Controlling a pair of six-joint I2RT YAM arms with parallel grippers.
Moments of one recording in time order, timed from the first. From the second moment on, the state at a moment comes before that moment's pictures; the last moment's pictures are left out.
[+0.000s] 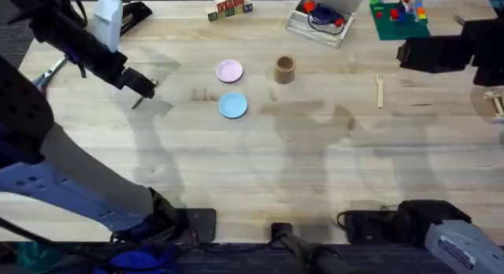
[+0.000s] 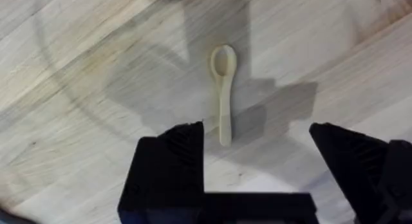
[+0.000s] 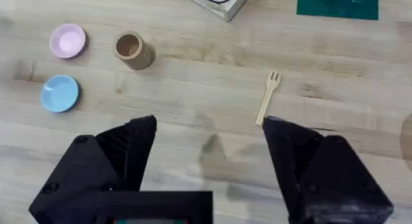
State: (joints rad) left arm 0.45 1.87 1.47 -1.14 0.21 0.98; right arm -0.01 0.89 1.19 -1.06 -0.14 -0.01
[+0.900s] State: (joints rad) left arm 0.45 2.00 1.47 -1.03 0.13 1.00; right arm -0.01 0.89 1.19 -1.06 -0.14 -0.01
